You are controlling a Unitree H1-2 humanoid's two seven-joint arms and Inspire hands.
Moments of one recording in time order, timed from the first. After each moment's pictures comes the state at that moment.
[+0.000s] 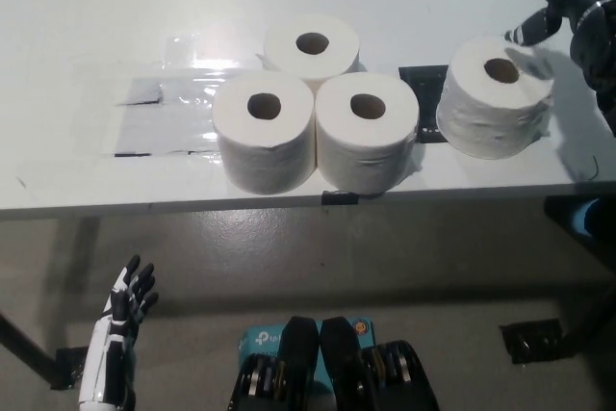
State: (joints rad) left_arm 0.12 0.04 0.06 -0.13 0.02 -0.08 -0.03; right_arm -1.15 -0.43 0.43 0.89 -0.68 0.14 0.24
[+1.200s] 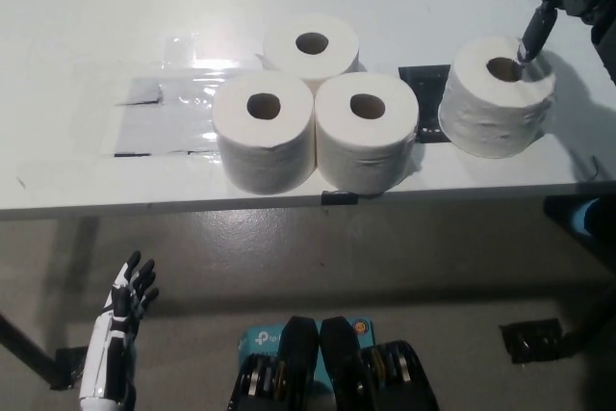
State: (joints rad) left_arm 0.11 0.04 0.06 -0.13 0.03 -0.08 -0.03; right_arm -1.39 -0.37 0.53 1.23 -0.65 0.13 0.55
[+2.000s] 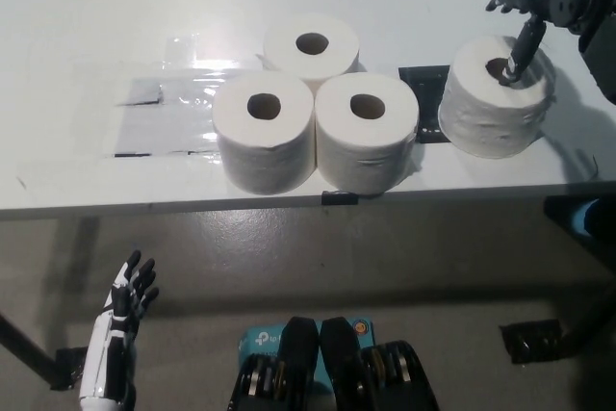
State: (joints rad) left_arm 0.11 0.04 0.06 -0.13 0.03 -0.08 -0.03; right_arm -1.40 -0.34 0.57 1.31 -0.65 0.10 0.54
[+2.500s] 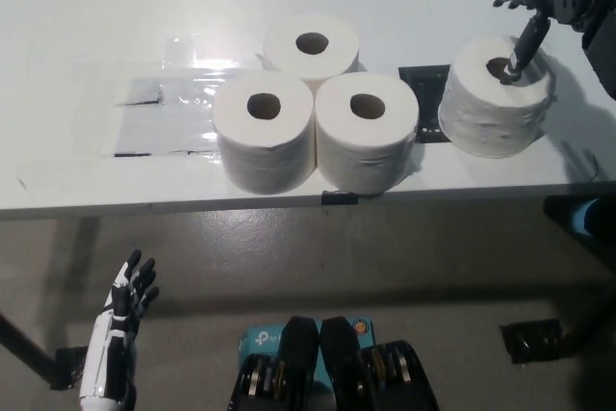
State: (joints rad) left_arm 0.11 0.04 0.06 -0.13 0.03 -0.09 -0.03; right_arm -1.42 -0.34 0.56 1.34 -0.65 0.10 0.52
